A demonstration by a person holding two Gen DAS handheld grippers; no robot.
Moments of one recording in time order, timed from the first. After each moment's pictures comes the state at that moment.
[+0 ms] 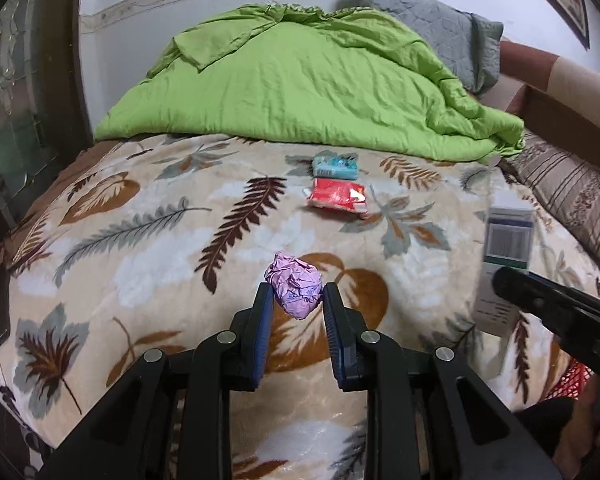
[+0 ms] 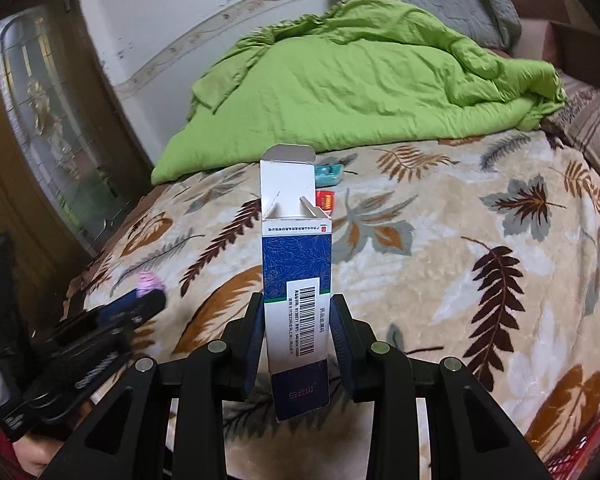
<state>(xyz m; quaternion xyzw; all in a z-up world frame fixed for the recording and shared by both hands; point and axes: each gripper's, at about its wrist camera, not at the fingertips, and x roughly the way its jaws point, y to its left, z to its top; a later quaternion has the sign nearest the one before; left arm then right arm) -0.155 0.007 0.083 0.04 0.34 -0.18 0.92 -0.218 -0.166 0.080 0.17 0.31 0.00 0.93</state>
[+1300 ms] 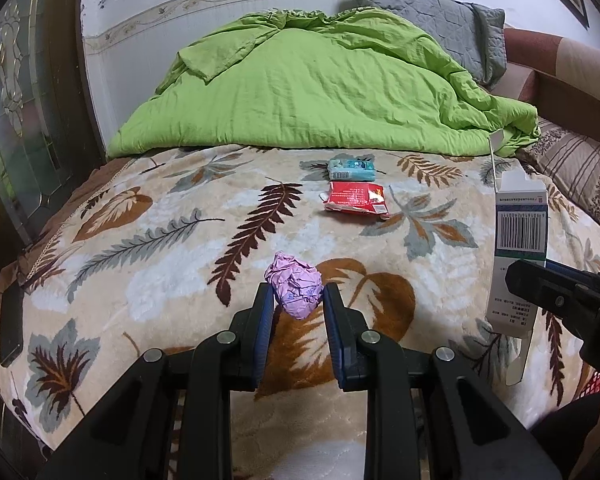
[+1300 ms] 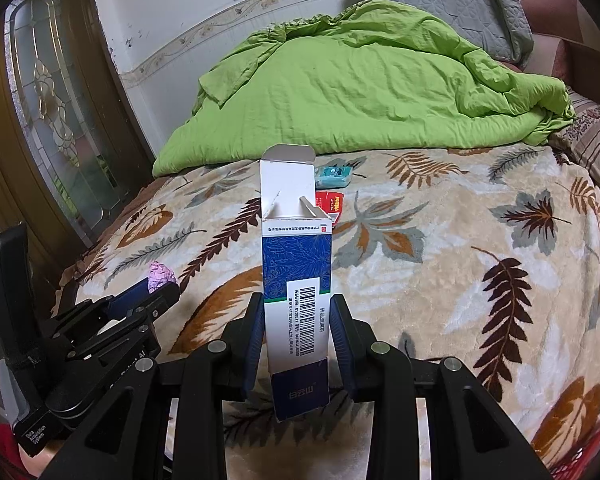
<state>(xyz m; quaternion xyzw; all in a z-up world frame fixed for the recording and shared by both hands) -0.147 0.001 0.072 0.08 0.32 -0.15 0.93 -0.206 -0.154 0.077 0.14 0.32 0.00 0.94</state>
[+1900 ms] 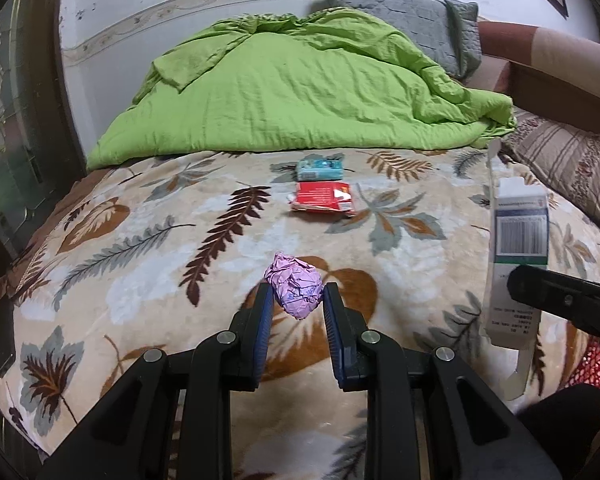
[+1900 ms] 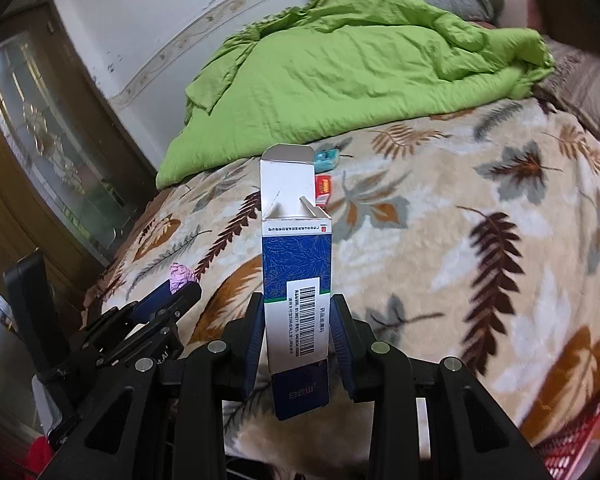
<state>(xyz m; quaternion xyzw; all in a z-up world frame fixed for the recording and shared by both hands) -0.165 -0.021 0.077 0.10 0.31 -0.19 0.93 -0.240 -0.182 0.078 0.22 0.33 0.00 0.92</state>
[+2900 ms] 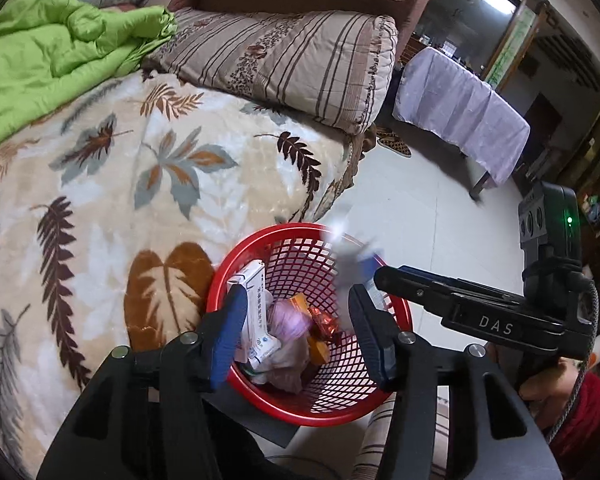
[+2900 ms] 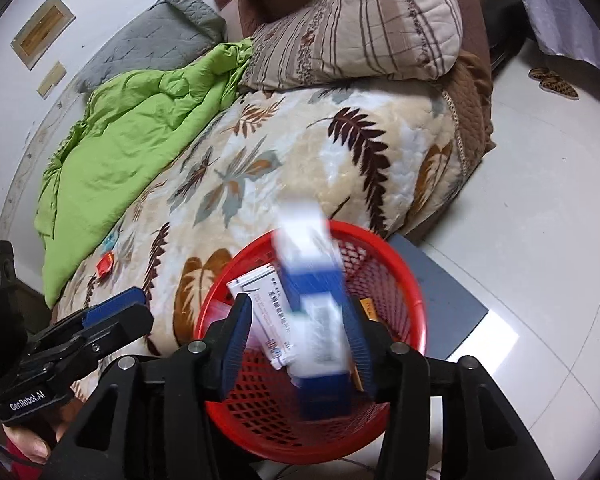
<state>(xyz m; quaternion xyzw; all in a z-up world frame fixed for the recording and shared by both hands) -0.355 -0.272 0.090 0.16 0.42 -0.61 0.65 -0.536 -0.367 0.063 0.38 0.30 -0.29 0.83</state>
